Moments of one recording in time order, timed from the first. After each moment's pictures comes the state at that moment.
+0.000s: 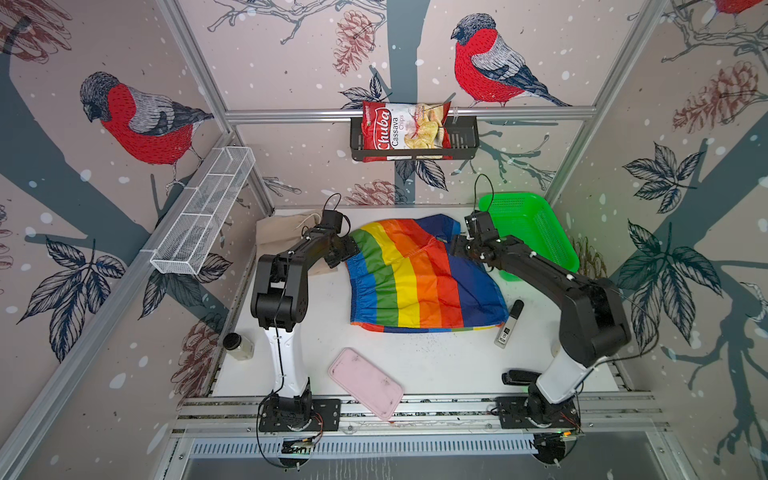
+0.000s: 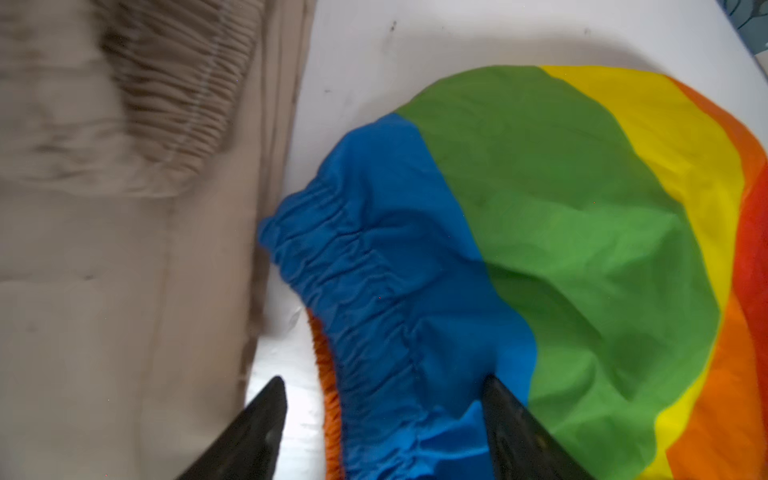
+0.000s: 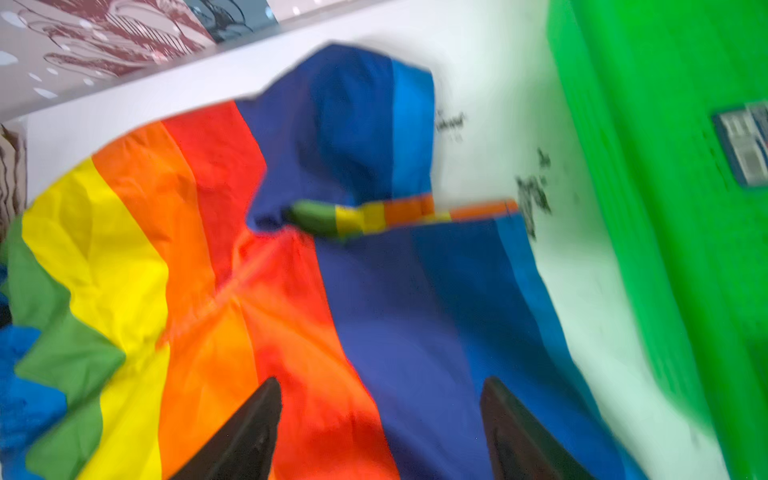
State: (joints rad) left arm -0.15 2.04 1.47 -0.53 0.13 -0.62; right arm 0.43 1.77 1.34 -0.42 0.10 0.44
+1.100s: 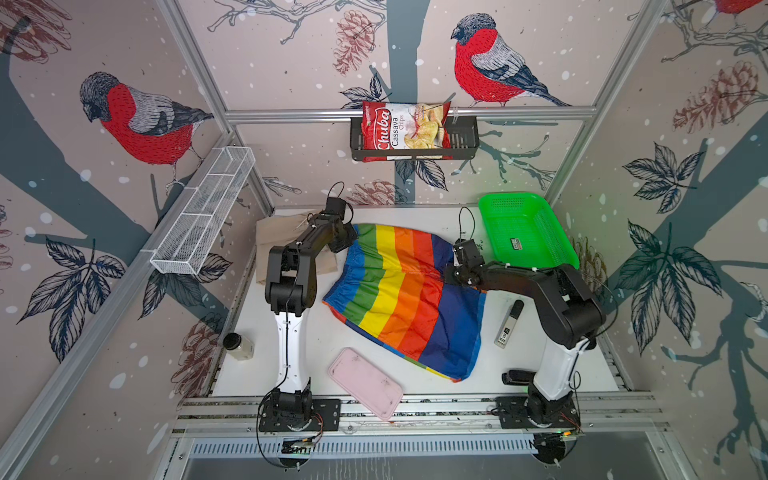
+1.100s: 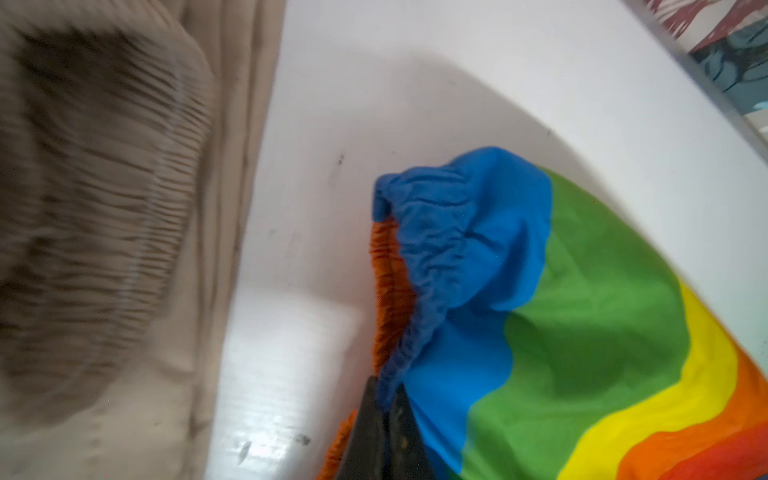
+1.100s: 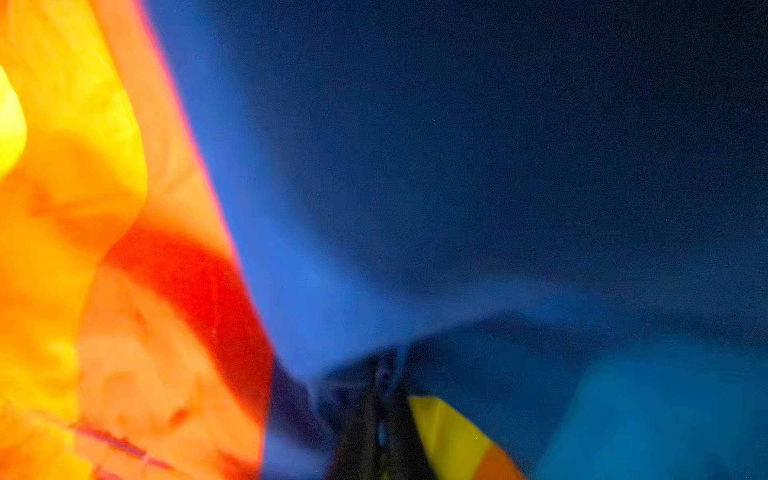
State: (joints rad) left arm -0.13 2.22 1.78 -0.64 0.10 -0.60; right arm 0.46 1.84 0.98 -0.10 0.00 0.44
